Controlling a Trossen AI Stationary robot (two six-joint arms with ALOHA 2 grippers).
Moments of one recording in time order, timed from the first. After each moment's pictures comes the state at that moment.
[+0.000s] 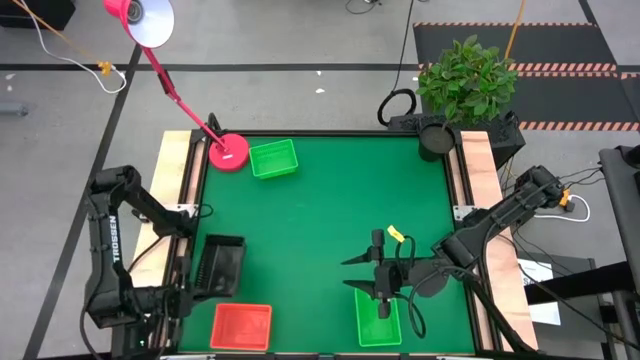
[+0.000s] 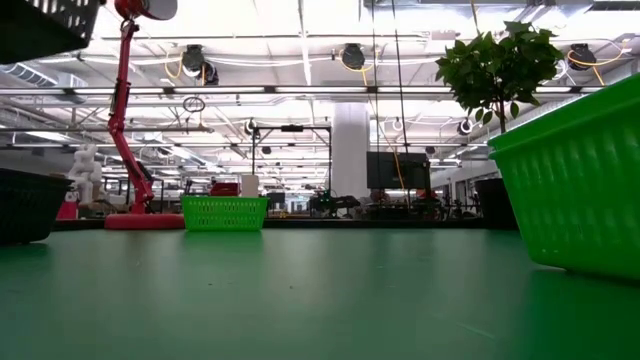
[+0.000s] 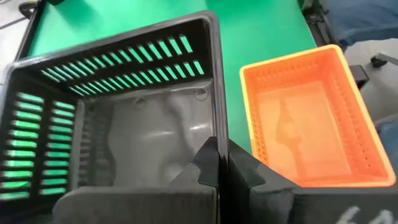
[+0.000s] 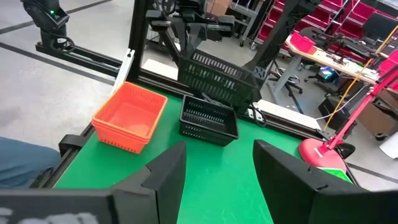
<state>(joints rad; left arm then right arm) -1.36 1.46 1.25 -1.31 -0.79 -1.14 0.61 1.41 1.18 -0.11 0.58 -0.10</state>
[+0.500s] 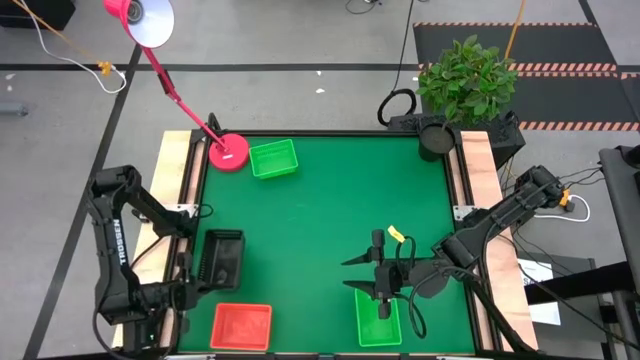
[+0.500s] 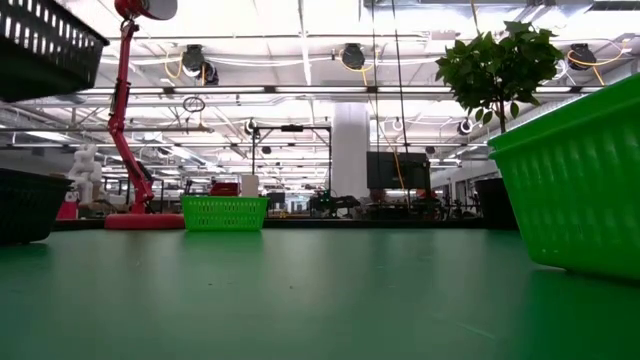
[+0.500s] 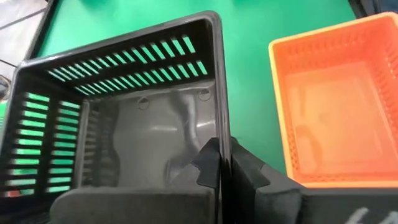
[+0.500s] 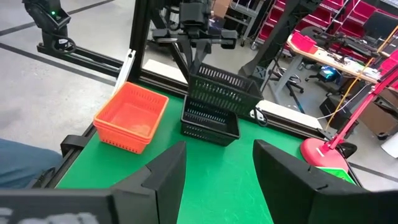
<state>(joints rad) -1.37 1.46 1.12 -1.31 -0.79 -1.24 0.61 1.41 1.18 -0.11 0.58 -0.09</state>
